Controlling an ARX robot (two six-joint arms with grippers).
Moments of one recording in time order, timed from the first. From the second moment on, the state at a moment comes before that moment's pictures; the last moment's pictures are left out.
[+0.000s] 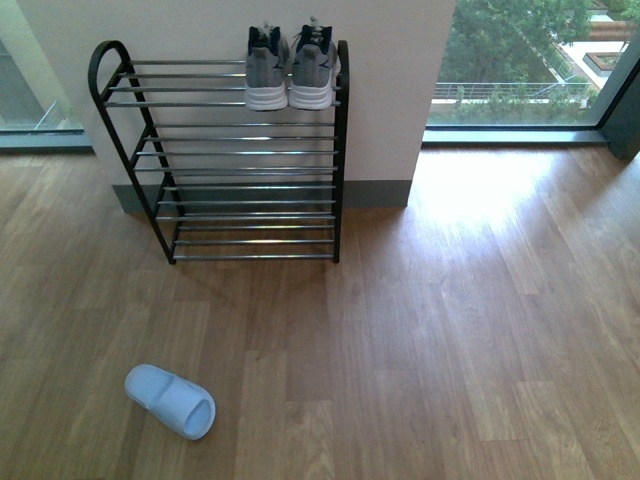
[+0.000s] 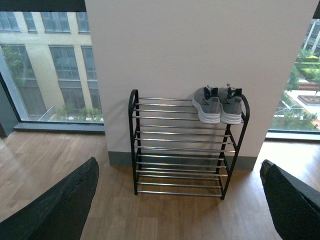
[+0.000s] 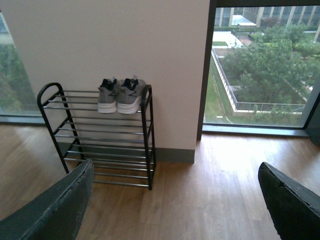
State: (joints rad) left arm 0.00 0.02 0.01 0.00 0.00 -0.01; right arm 0.00 0.00 0.02 0.00 0.00 0.00
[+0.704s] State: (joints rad) left arm 0.00 0.02 0.01 0.00 0.00 -0.01; right arm 0.00 0.00 0.02 0.00 0.00 0.00
